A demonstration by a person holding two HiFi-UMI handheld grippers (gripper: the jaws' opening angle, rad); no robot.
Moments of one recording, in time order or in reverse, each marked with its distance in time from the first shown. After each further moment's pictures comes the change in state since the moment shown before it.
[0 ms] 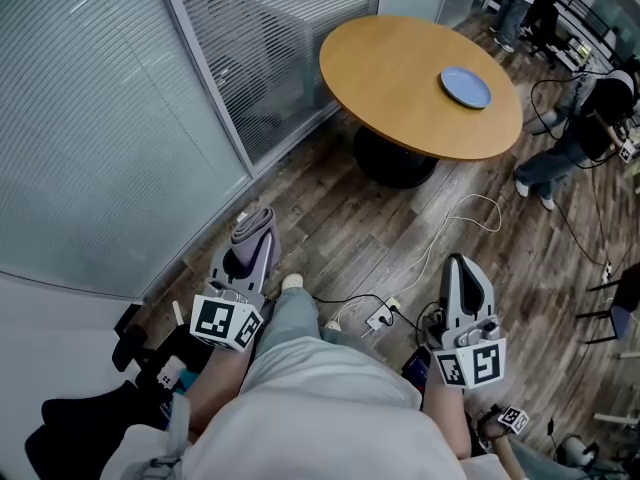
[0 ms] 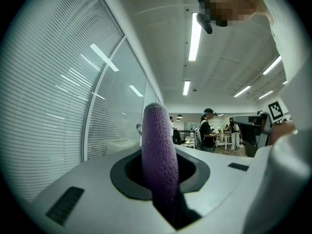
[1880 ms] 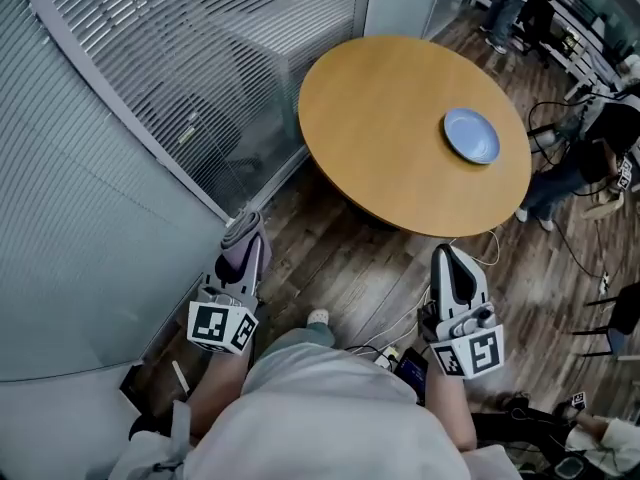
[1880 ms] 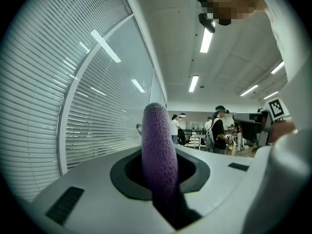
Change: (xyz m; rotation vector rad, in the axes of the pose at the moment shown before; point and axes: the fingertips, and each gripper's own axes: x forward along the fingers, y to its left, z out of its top) left arm 0.294 0.141 0.018 -0.009 0.022 0.004; right arm 0.296 -0.131 -0.038 -0.010 0.017 0.025
